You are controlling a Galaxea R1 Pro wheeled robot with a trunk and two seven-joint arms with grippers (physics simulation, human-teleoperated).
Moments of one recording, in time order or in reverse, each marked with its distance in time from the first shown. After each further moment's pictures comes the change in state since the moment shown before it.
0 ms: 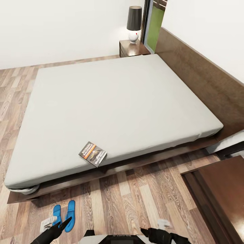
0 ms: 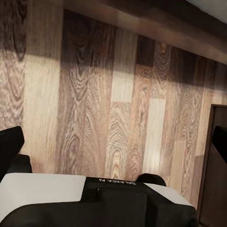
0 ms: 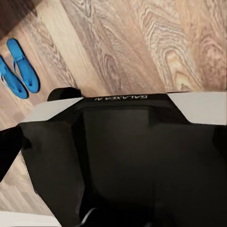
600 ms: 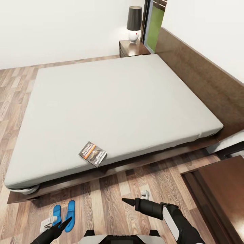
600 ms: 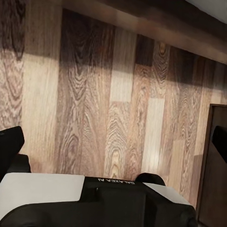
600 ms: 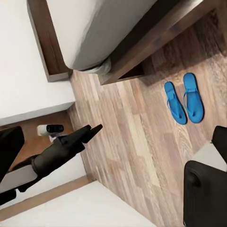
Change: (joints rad) left arm 0.000 0.000 -0.001 0.000 0.000 0.002 -0.005; right arm -0.015 0.046 0.005 -0.425 -0.105 0.402 0.481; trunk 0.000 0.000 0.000
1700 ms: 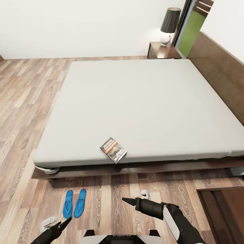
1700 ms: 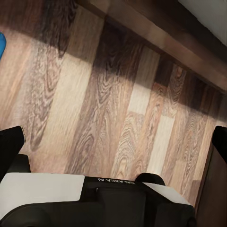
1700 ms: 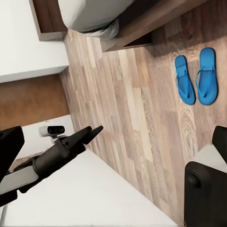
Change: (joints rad) left arm 0.000 0.000 -0.001 0.000 0.000 0.000 0.000; right arm 0.000 -0.002 -0.006 -0.001 -0.001 0.001 0.006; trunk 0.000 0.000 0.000
